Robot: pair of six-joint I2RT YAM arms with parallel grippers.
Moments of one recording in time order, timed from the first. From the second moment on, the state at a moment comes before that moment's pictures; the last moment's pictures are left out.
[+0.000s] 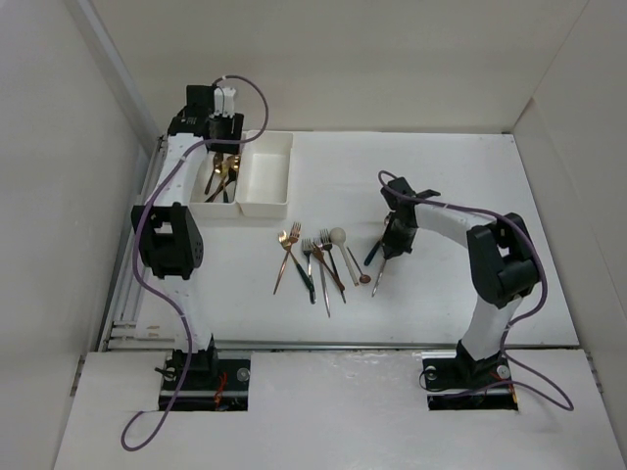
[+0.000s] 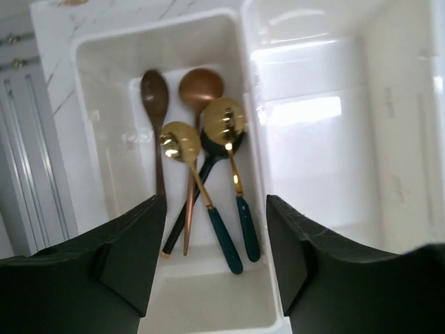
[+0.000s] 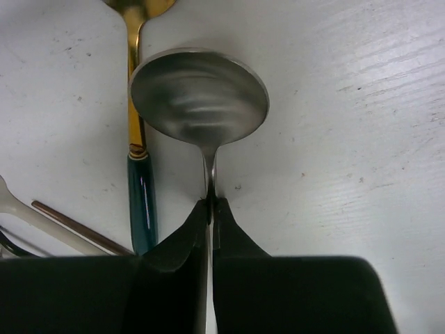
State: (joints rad) left arm -0.04 2.07 1.99 -0.69 0.04 0.13; right arm 0.40 1.83 1.20 -0.70 0.08 0.79
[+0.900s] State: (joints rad) left arm -0.29 2.04 1.95 -0.67 0.98 0.14; right arm 0.59 1.91 1.90 -0.56 0.16 0.70
